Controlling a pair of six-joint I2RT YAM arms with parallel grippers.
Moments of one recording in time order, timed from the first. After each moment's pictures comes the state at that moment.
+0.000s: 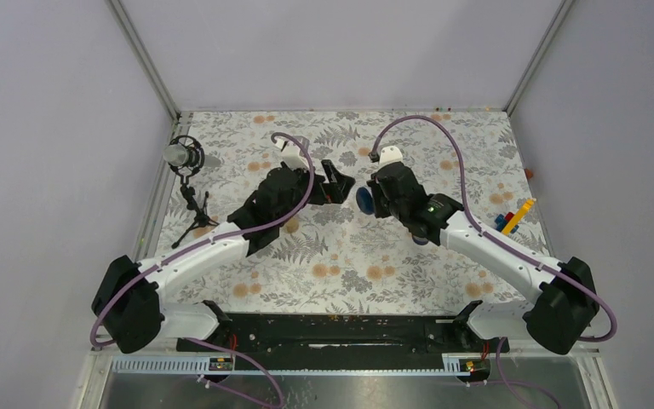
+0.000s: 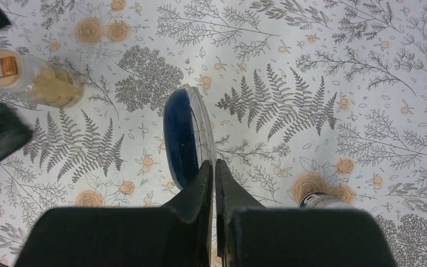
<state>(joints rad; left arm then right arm) -0.78 1.27 0.87 0.25 -0.13 -0.56 0.74 1.30 1.02 -0.41 0.30 0.27</state>
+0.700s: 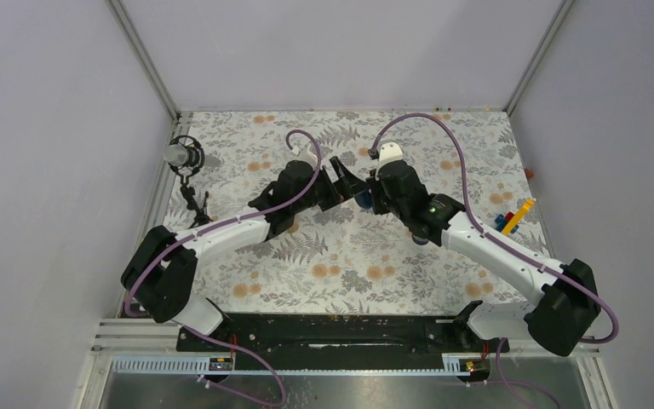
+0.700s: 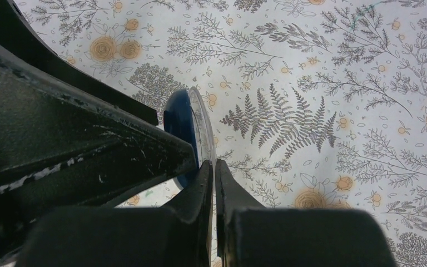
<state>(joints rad) -0.71 1.50 0.93 0.24 0.15 -1.01 0.74 1.28 1.02 -0.35 0.29 0.24</state>
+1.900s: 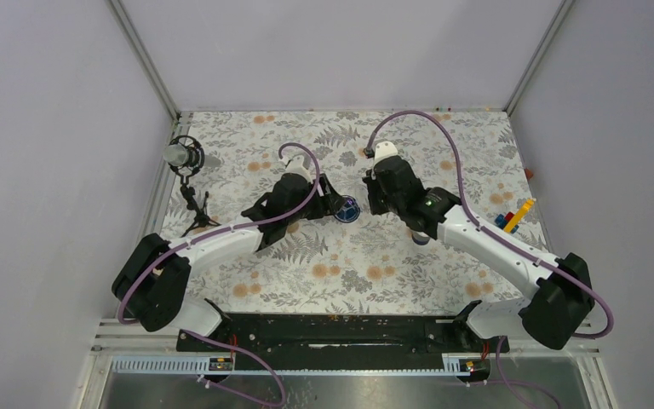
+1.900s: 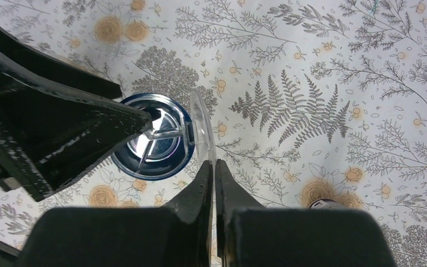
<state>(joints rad) -0.70 1.44 0.81 0.16 -0.02 -0.77 0.74 1.32 1.09 -0.44 0.24 0.26</state>
